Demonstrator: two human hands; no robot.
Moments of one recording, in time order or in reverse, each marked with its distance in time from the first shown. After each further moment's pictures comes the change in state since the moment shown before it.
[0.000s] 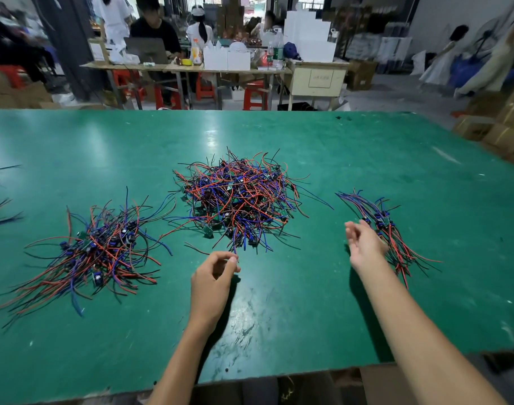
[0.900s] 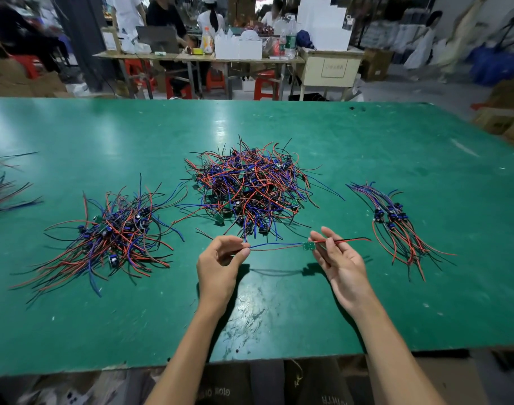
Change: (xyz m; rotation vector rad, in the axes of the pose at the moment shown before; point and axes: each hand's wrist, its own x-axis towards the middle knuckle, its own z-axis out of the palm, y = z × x) left_hand 0.000 0.004 -0.005 -0.137 0.011 0.073; right_hand -0.076 0.062 -0.040 -0.123 -0.651 0.003
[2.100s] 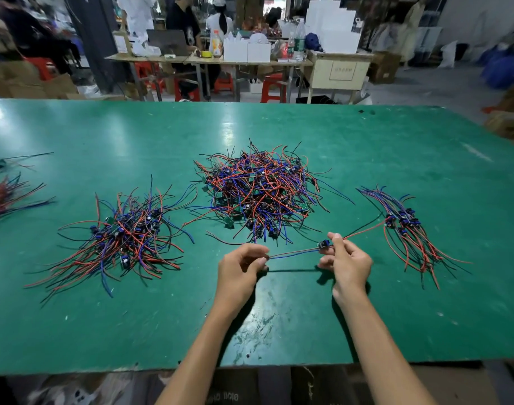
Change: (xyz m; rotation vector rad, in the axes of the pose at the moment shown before) left_hand -0.003 0.009 0.008 0.047 -0.156 -0.156; right_hand 0.019 0.017 0.027 -0.331 0.463 -0.126
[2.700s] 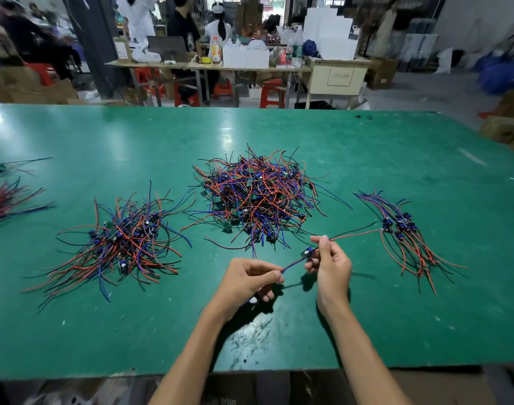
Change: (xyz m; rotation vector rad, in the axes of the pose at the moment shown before) left_hand 0.002 0.008 -0.001 -0.091 -0.353 -0.184; right_hand -0.019 0.008 0.012 0.042 -0.154 -0.157
